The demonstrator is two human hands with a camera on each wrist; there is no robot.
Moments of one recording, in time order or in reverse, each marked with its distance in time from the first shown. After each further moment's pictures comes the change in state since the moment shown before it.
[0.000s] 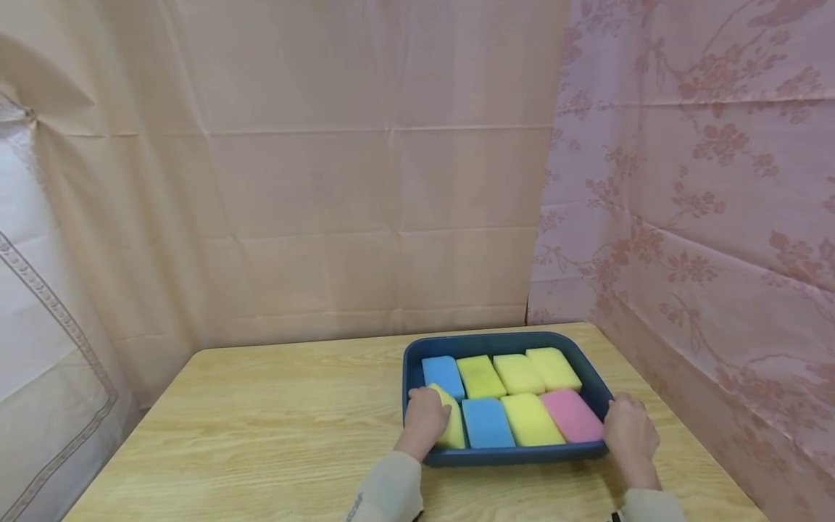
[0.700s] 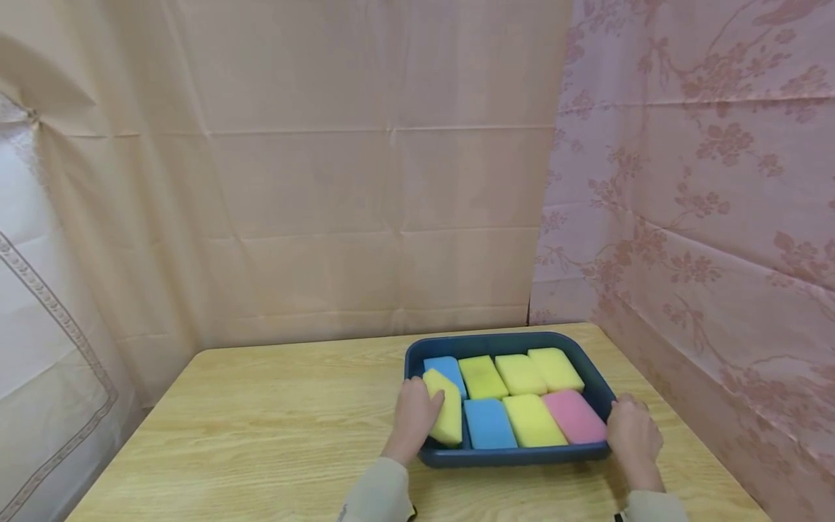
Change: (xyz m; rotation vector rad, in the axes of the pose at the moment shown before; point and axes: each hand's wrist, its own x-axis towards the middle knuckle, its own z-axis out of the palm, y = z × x) left_hand 0.002 -0.016 -0.015 -0.418 0.157 -0.075; right_hand 0.000 0.000 0.002 -0.007 0.018 0.005
